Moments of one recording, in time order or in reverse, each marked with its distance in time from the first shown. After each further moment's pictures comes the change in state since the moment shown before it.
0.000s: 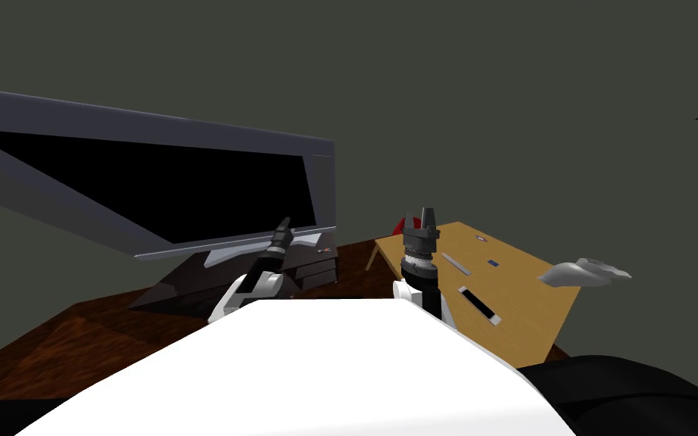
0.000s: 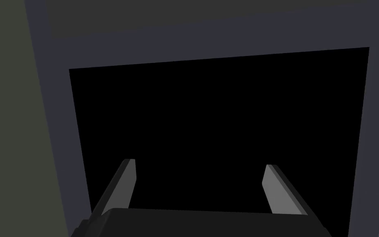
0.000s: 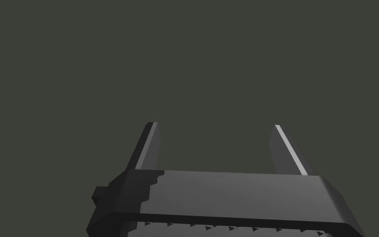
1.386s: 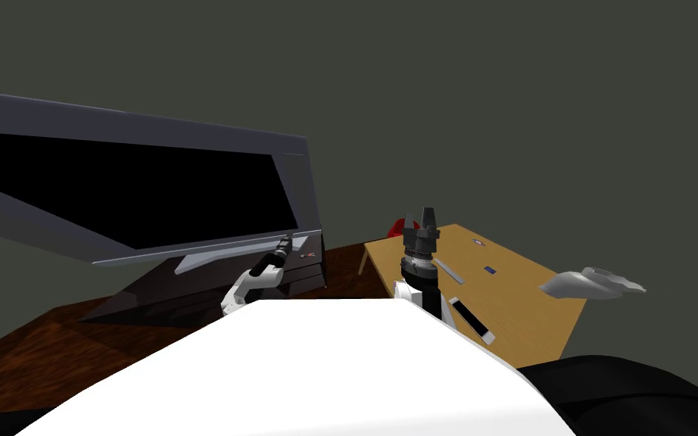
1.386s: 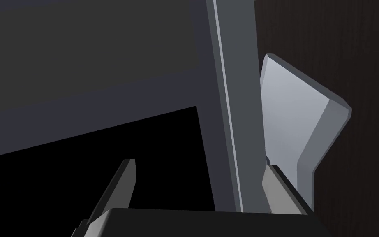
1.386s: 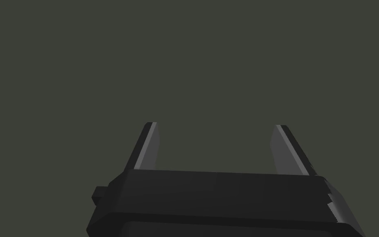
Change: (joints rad) left arm -0.128 0.029 0.074 0.254 0.050 0.390 -0.059; right arm 0.000 0.000 0.000 0.000 0.000 0.000 0.000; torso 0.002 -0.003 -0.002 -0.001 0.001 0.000
